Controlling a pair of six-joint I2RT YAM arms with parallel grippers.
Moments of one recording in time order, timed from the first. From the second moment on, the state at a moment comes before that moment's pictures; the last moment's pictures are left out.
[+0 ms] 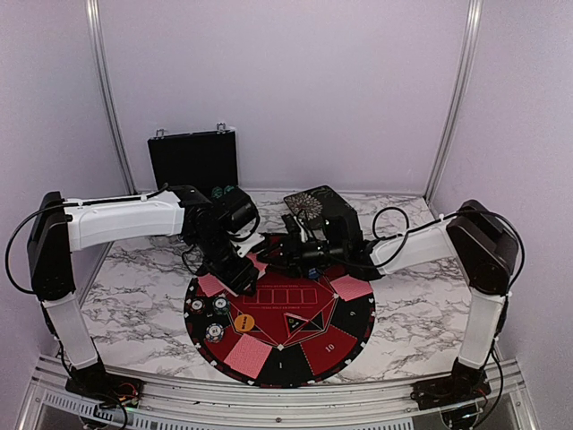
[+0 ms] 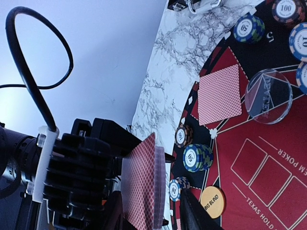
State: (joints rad) left arm -0.86 1.81 1.46 -0.94 0.13 -0.12; right arm 0.77 1.91 1.06 0.53 -0.70 1.06
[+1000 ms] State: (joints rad) left arm -0.86 1.81 1.47 -0.94 0.12 -0.11; right arm 0.77 1.88 1.03 0.53 -0.69 1.05
